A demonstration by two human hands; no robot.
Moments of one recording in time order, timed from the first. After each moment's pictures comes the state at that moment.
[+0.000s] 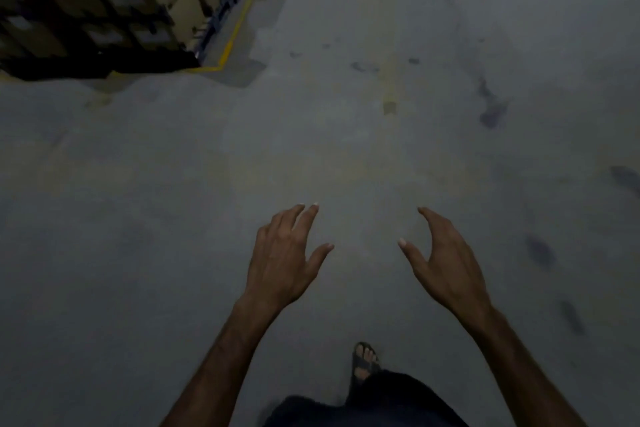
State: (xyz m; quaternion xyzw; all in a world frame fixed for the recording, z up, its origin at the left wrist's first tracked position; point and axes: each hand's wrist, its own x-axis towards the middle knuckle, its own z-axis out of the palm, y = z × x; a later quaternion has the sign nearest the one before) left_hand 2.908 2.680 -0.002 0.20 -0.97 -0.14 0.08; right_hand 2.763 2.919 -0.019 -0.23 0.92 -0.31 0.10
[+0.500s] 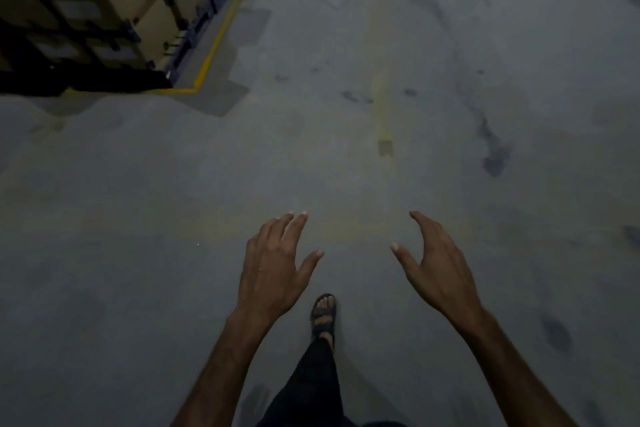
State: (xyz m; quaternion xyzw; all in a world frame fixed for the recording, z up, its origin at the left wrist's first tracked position) left_hand 2.607 2.460 -0.032 0.22 -0.96 -0.17 0.09; right_hand 2.453 2.699 -0.028 -0.23 0.93 -0.28 0.10
